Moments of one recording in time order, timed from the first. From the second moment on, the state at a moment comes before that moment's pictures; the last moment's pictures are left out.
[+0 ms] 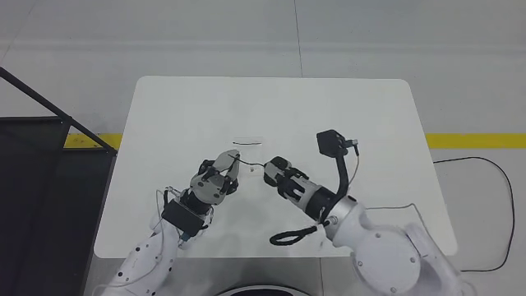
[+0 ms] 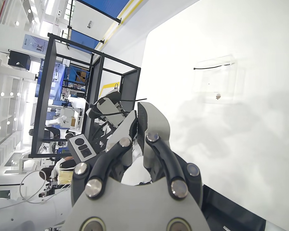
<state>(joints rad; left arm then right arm) 1.35 -1.20 -1.17 -1.59 1.70 0.01 1.09 -1.20 -1.09 0.98 -2.31 -0.22 0.63 0.46</state>
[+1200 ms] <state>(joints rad) 1.45 -1.20 -1.20 -1.75 1.65 -0.10 1.05 -1.49 -1.07 1.20 -2.35 -0.11 0.23 0.48</state>
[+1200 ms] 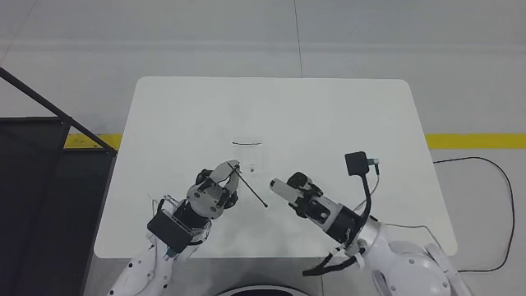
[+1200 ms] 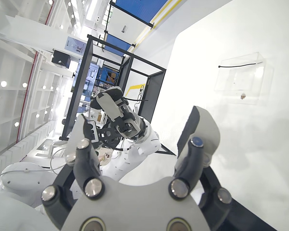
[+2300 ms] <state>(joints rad) 1.50 -1.22 -1.17 -1.80 1.10 -0.42 0.82 -1.59 -1.07 1.24 -2.18 -0.08 -0.32 0.41</state>
